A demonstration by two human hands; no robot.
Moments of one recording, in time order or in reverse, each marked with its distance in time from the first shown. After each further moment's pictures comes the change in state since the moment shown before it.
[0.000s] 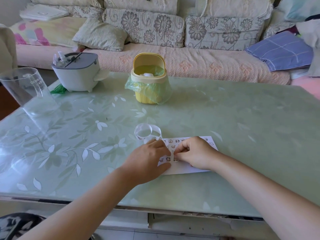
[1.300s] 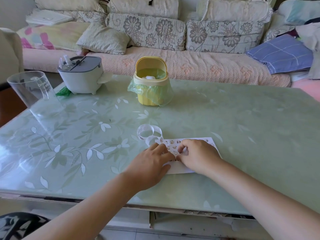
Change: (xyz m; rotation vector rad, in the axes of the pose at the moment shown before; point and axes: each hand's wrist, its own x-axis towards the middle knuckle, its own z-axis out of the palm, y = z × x) left_hand -0.013 0.011 0.001 0.125 -0.028 0.036; right_hand -0.009 -0.001 0.008 -0.476 0.179 -0.040
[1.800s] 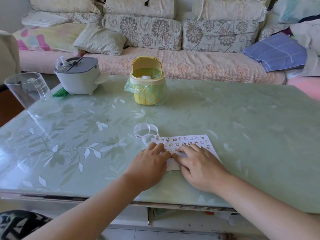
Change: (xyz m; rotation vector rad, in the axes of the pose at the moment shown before) left_hand -0.001 0.011 0.012 0.128 0.043 -0.045; right_hand -0.038 0.028 0.019 -0.308 0.173 -0.435
